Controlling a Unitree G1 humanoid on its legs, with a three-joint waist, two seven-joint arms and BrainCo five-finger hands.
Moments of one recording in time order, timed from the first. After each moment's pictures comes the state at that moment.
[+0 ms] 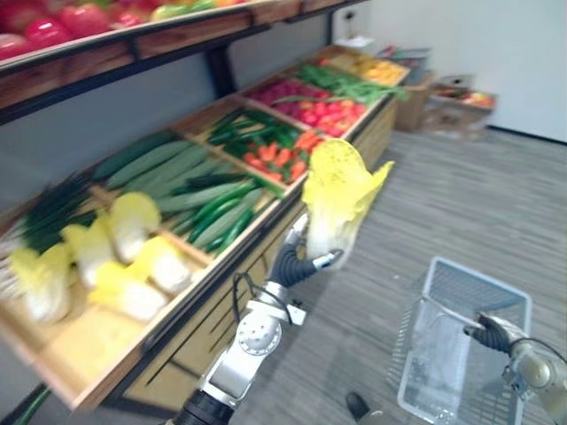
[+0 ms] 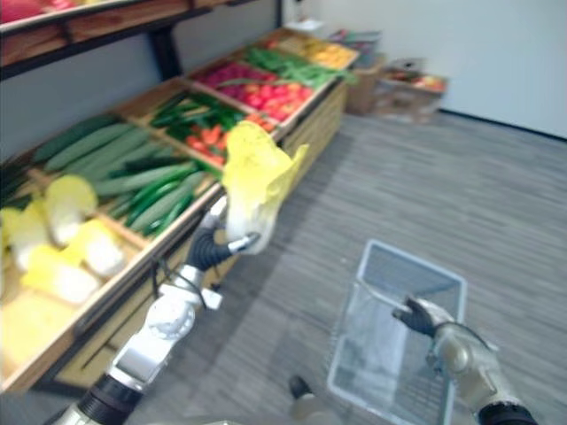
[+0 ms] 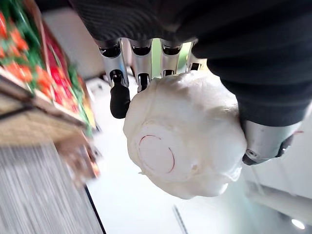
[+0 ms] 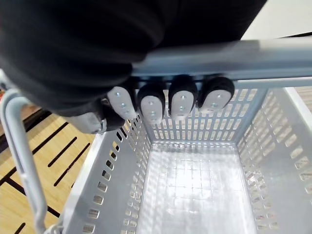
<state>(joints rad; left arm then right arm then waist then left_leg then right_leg) -0.10 0.29 -0.48 -0.12 0.09 -0.23 0.21 0.06 -0.74 0.16 0.43 -0.51 -0.22 0.08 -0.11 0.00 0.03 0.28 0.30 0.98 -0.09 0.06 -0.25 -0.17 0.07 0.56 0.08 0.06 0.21</state>
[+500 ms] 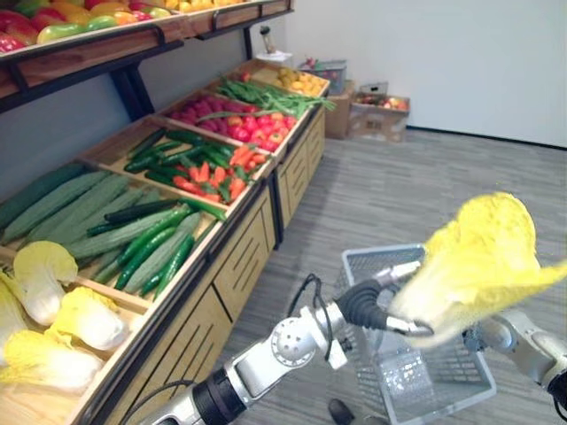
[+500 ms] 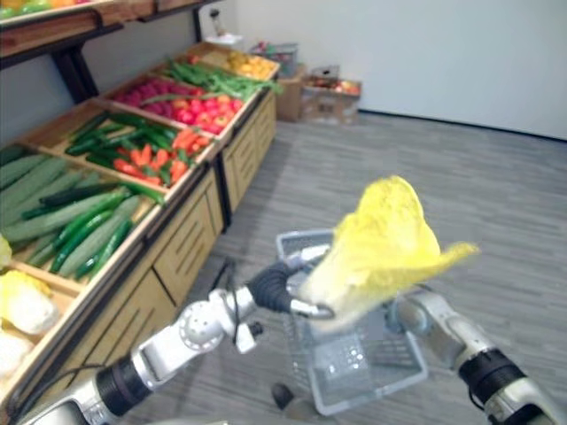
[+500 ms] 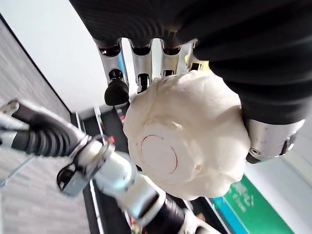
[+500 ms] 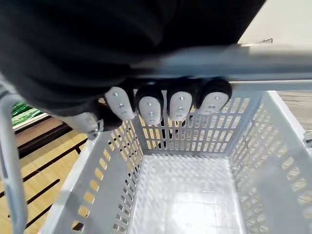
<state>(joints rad) -0.31 0.42 -0.89 -0.20 -0.16 -0.28 -0.10 -0.18 -0.93 0.49 0.25 -0.48 -0.31 0.17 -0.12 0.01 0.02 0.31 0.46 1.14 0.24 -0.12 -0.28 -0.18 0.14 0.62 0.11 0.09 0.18</state>
